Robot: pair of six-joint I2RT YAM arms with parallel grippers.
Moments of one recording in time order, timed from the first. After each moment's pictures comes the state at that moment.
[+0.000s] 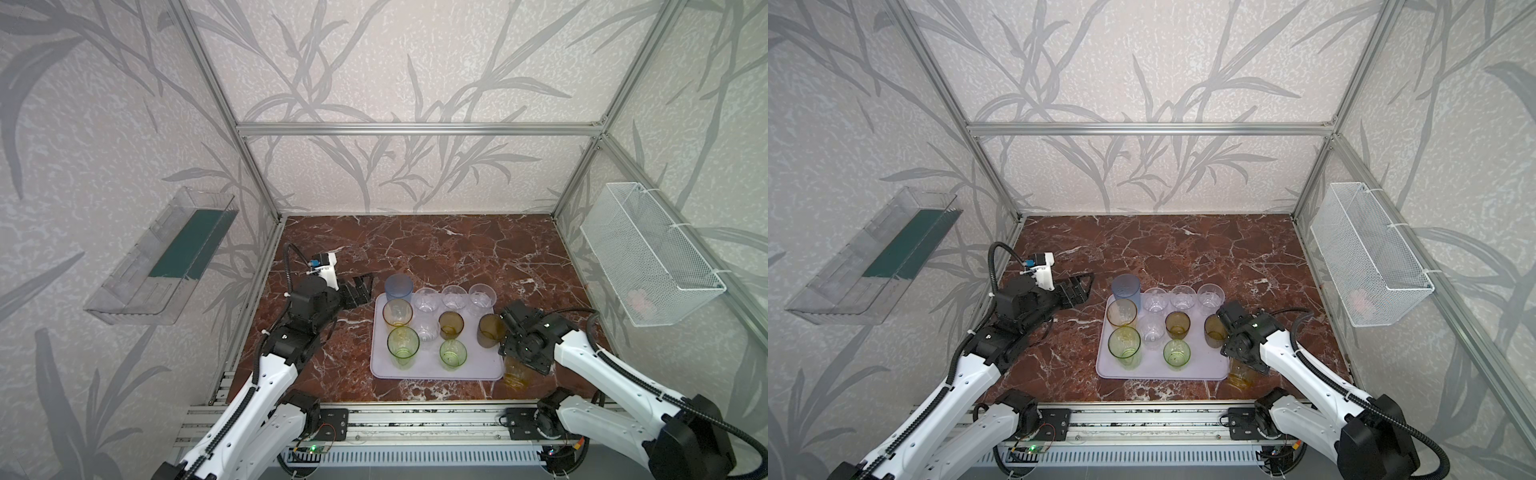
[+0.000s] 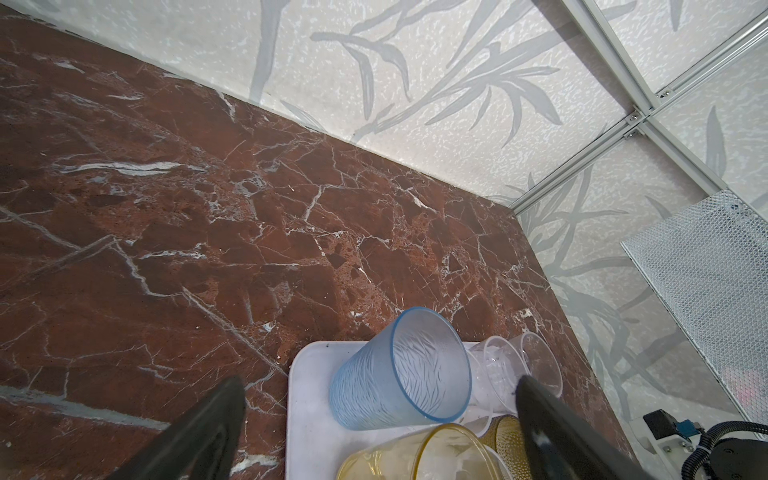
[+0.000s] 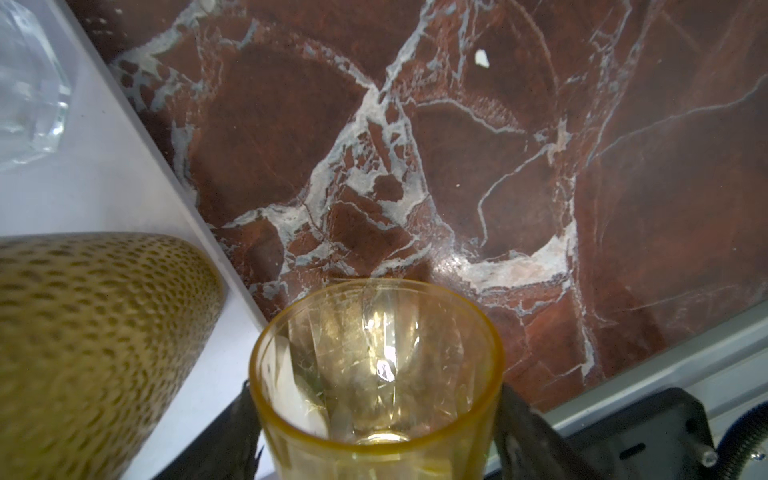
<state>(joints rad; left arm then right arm) -0.32 0.80 0.63 -0.17 0.10 -0.58 0.50 1.06 0.63 -1.05 0.21 1.00</state>
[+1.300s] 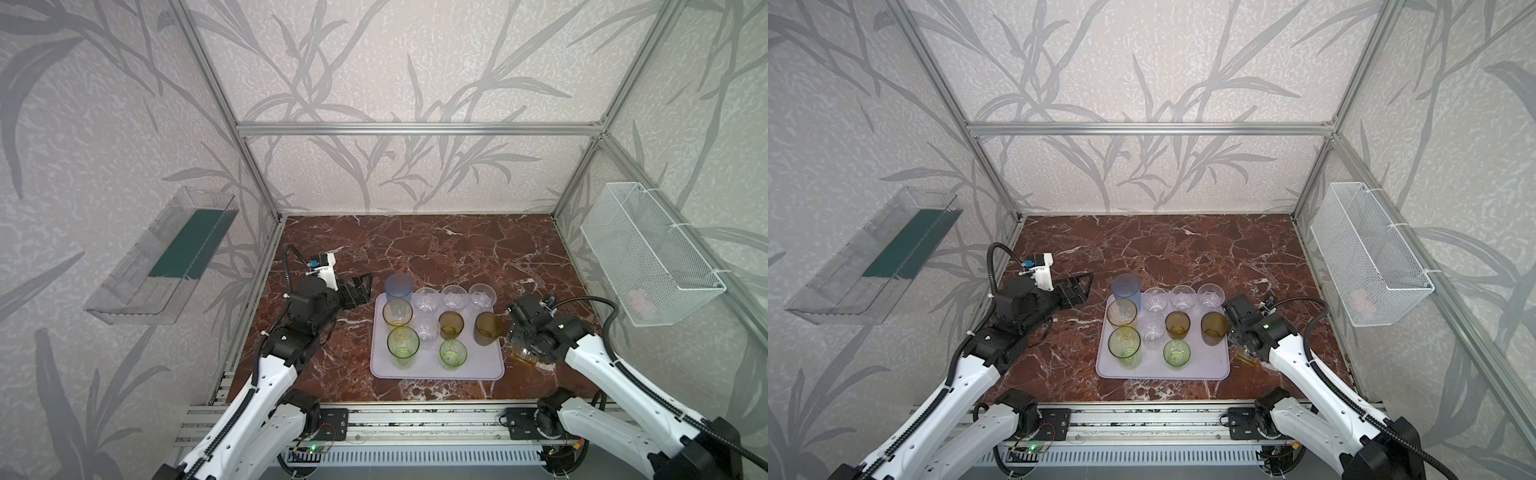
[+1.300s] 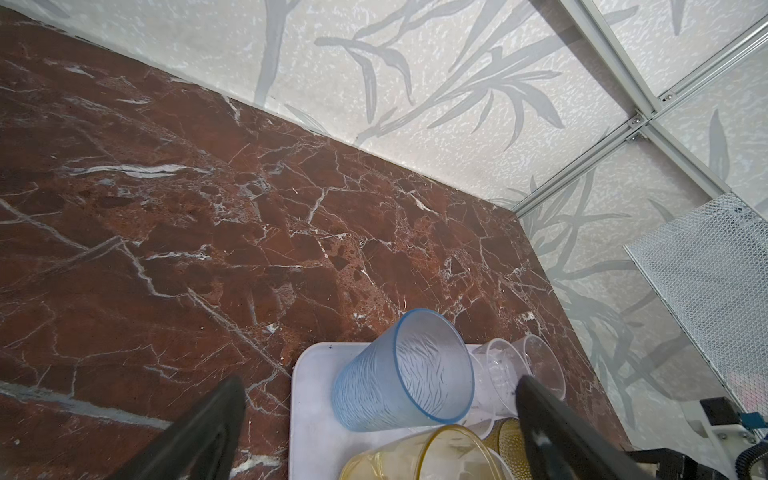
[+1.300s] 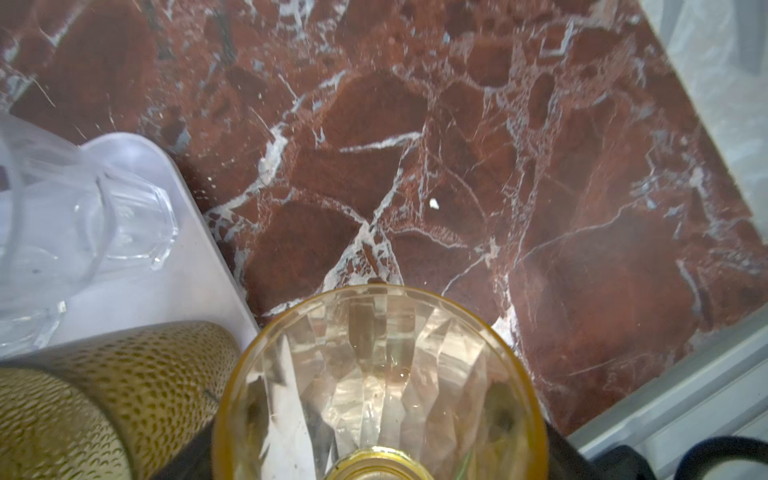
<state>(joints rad) -0.32 0.80 0.63 -0.18 0.10 -0.58 0.47 0.96 0.72 -1.05 0.43 0.93</state>
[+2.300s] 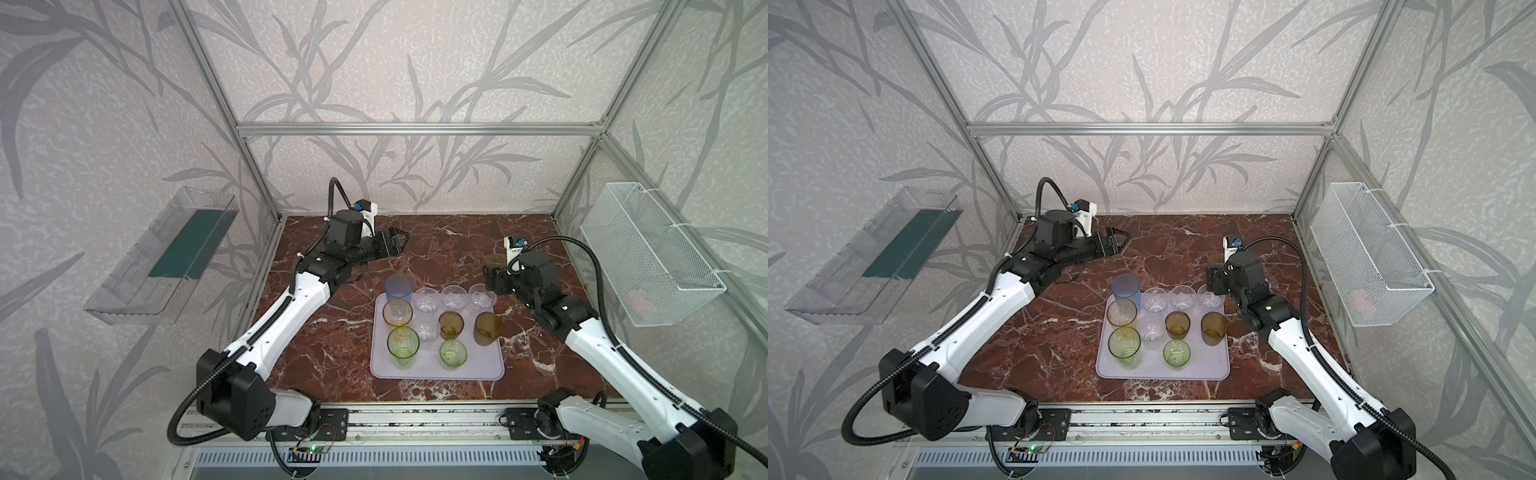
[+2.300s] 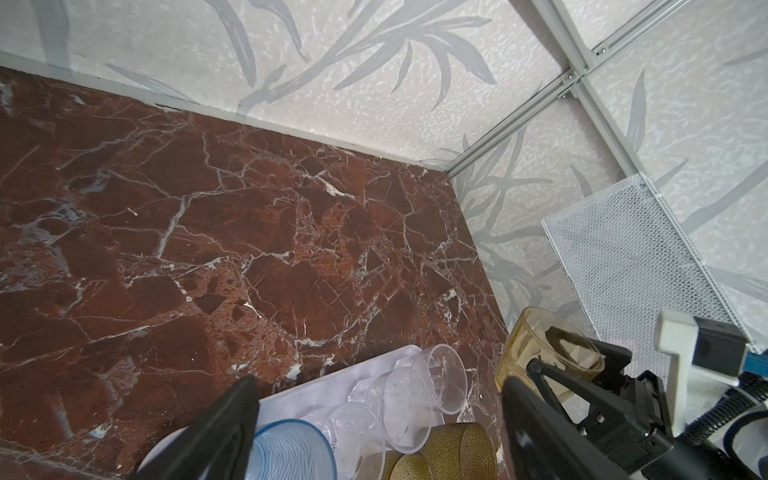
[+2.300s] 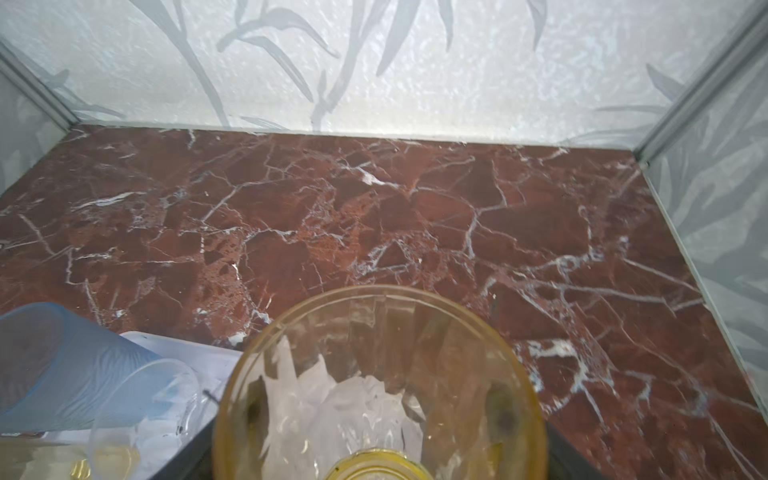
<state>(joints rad) -0.42 1.40 1.30 -0.35 0.30 -0.58 0.42 1.06 0.87 -0.32 0.18 0.16</state>
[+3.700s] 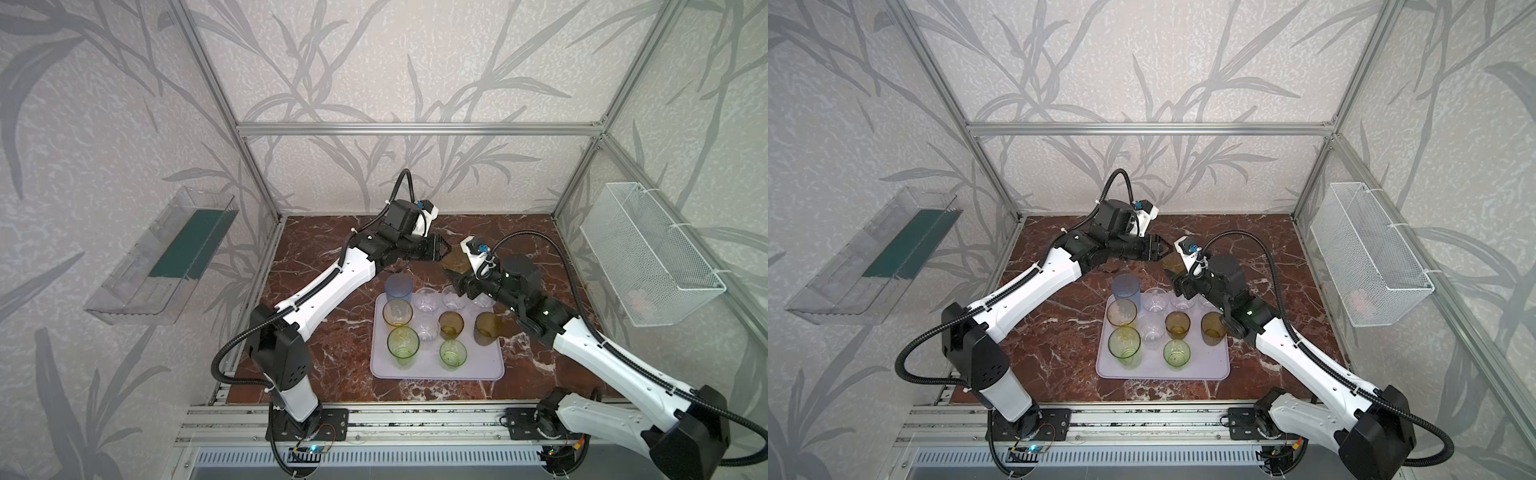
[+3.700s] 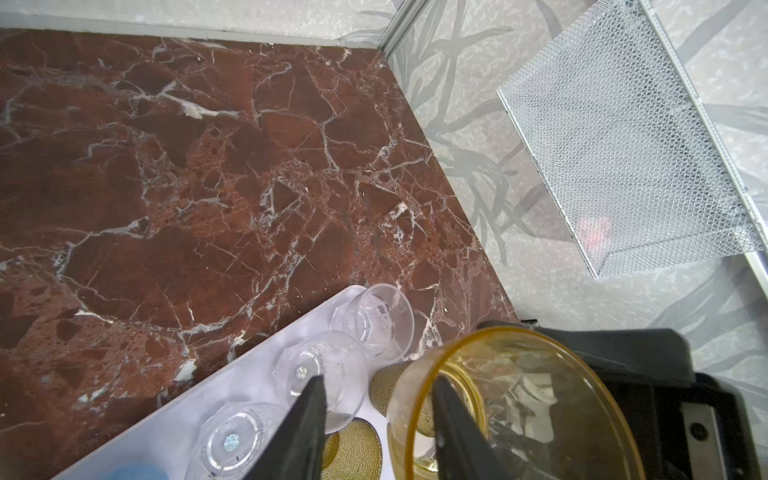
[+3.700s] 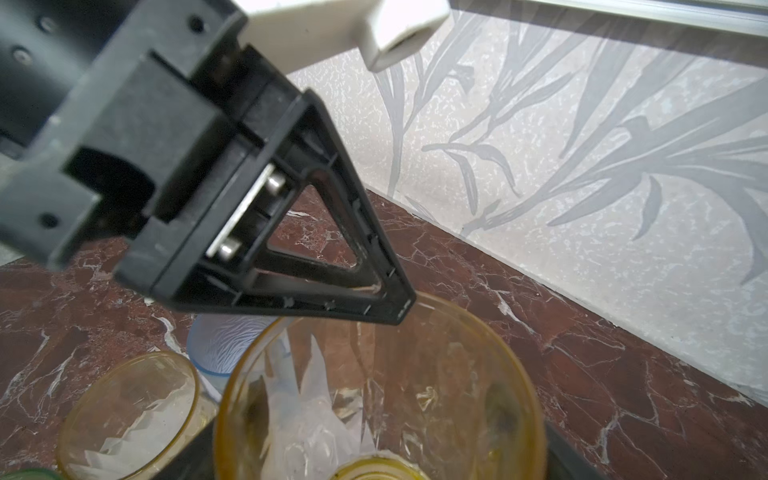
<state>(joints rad) -0.64 1.70 1.65 -0.56 0.38 -0.47 0.62 1.10 0.87 -0.04 -0.02 -0.11</state>
